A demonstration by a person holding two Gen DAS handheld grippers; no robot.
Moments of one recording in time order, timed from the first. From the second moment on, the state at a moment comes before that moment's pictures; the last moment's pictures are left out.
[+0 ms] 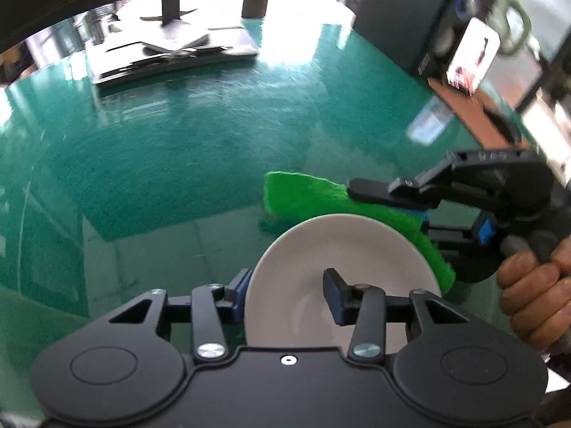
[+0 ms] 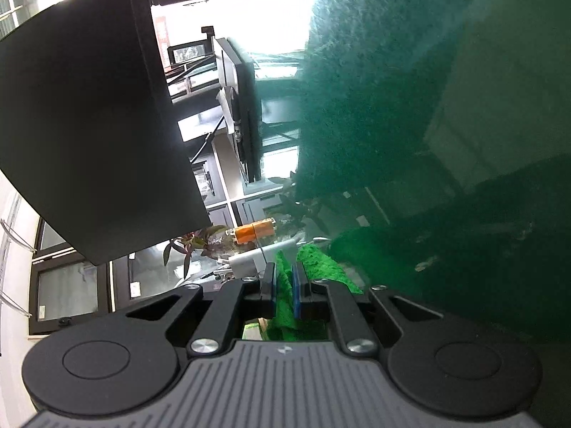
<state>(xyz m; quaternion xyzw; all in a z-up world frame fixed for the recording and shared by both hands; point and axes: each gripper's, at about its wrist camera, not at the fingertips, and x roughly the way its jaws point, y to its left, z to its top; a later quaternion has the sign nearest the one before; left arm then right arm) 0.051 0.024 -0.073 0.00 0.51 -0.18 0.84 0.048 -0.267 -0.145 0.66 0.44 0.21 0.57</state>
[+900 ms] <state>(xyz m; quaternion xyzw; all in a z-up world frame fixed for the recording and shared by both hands) 0.061 0.009 -0.078 0.12 0.47 -0.19 0.85 -0.015 -0.294 -0.145 0.67 0.46 0.21 0.55</state>
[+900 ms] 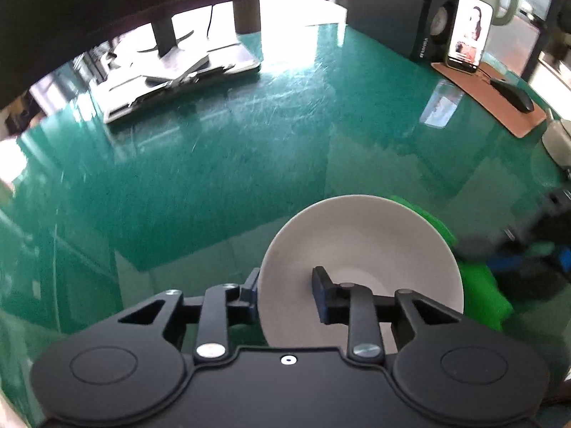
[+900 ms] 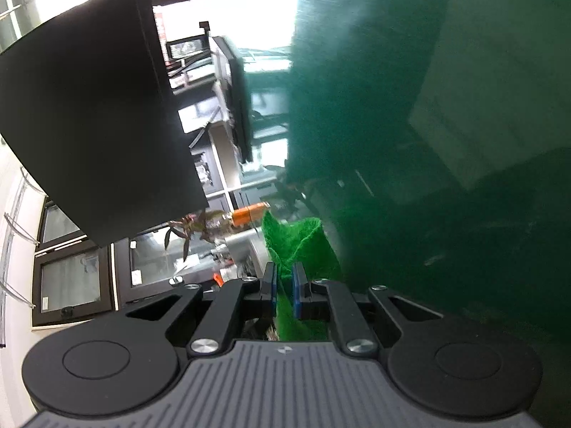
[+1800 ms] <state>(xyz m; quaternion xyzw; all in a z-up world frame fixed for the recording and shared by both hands) 0.059 0.005 -0.080 0.14 0.46 -0.18 0.86 -0.012 -0.289 -0.149 0.72 0.43 0.19 0.52</state>
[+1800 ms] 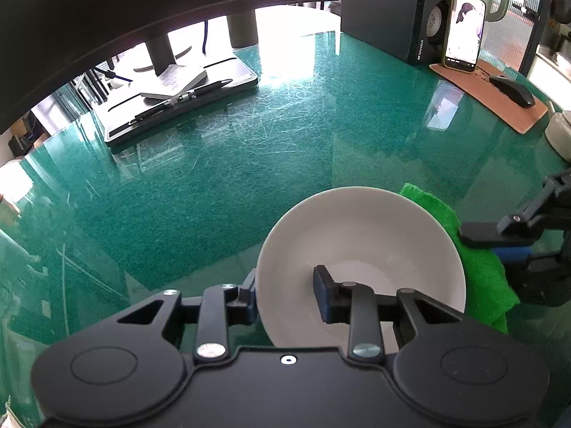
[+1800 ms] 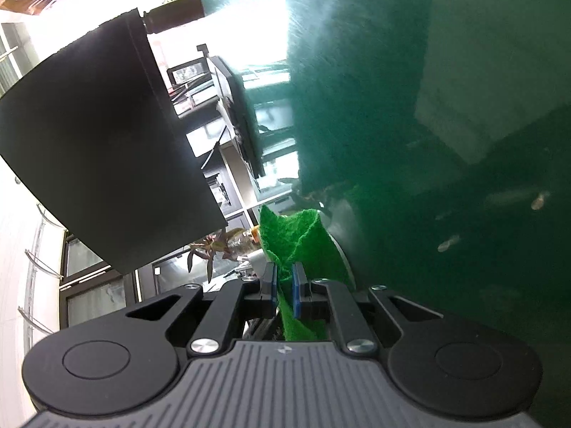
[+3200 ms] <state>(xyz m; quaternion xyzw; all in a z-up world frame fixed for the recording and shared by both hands) 0.058 0.003 -0.081 0.15 0.45 -0.20 0.86 0.004 -0.291 -0.145 0.70 0.43 0.19 0.54</state>
